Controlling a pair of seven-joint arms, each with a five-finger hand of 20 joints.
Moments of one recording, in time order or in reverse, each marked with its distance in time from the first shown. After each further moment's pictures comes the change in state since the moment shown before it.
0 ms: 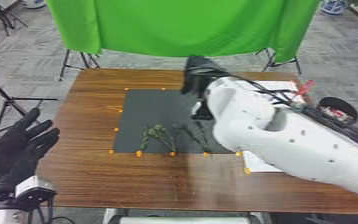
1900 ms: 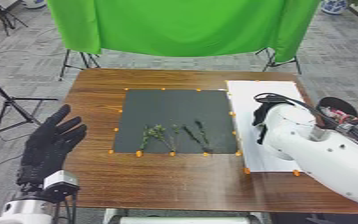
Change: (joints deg) left arm -12.7 0.3 12.1 2.2 3.7 -2.4 -4.2; right arm -18.3 14.5 15.7 3.9 2.0 -15.0 20.9
